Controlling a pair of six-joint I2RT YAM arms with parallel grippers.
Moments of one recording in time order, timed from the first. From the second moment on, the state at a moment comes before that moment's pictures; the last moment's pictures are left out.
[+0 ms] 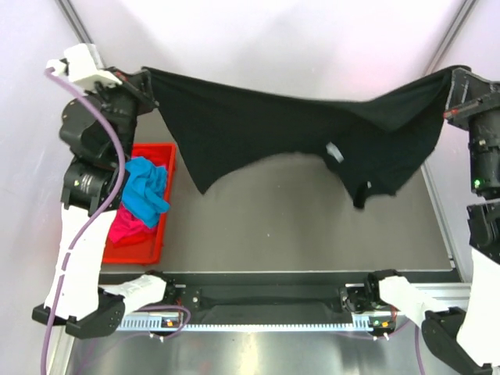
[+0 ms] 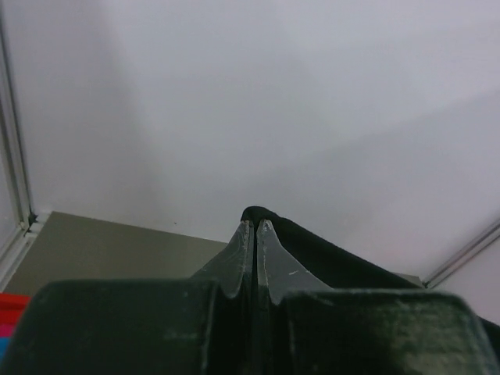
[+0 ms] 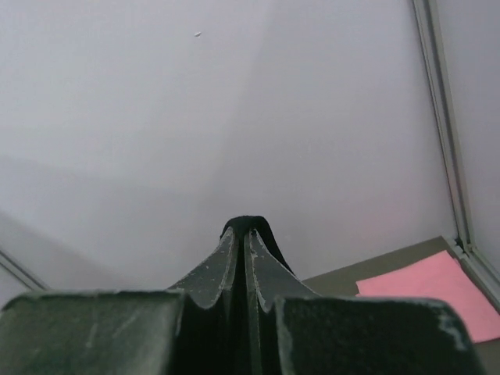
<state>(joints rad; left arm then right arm) -0.31 1.14 1.76 -0.38 -0.31 -0.31 0.15 0.98 1.88 -0.54 0.27 0.39</state>
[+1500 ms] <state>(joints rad) -0.30 0.81 1.46 -0.27 -0.02 -0.54 0.02 0.74 2.00 -0.86 0.38 0.34</state>
